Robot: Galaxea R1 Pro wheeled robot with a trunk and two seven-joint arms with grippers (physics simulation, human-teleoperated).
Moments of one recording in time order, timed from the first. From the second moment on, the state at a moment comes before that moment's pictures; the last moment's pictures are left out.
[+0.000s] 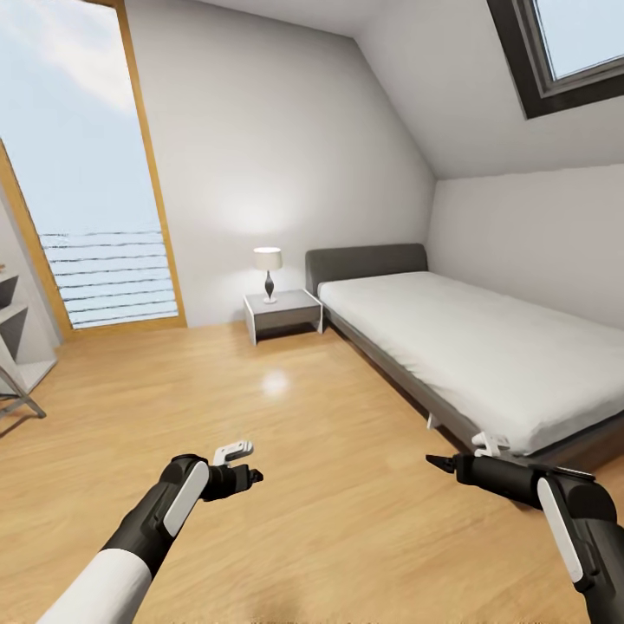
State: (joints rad) left arm -0.59 0.02 -0.13 -0.87 0.53 0.83 0.11; right arm -0.37 -0.22 -0.26 -1.37 -0.08 0.91 0.67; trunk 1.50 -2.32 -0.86
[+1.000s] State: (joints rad) left arm -0.59 0.01 -0.14 -0.86 0.53 0.78 0.10; right arm -0.37 -0.22 -0.26 -1.37 -0.08 0.91 0.67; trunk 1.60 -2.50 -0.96
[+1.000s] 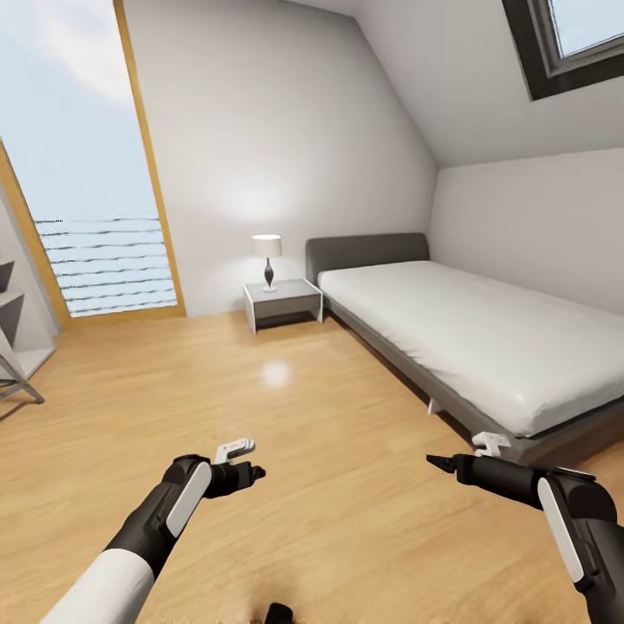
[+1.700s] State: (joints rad) left arm -0.59 0.10 -0.14 -0.82 0.53 0.75 -0.32; right arm -0.37 -0.22 -0.25 -1.37 -0.08 0.91 0.67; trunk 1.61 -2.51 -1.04
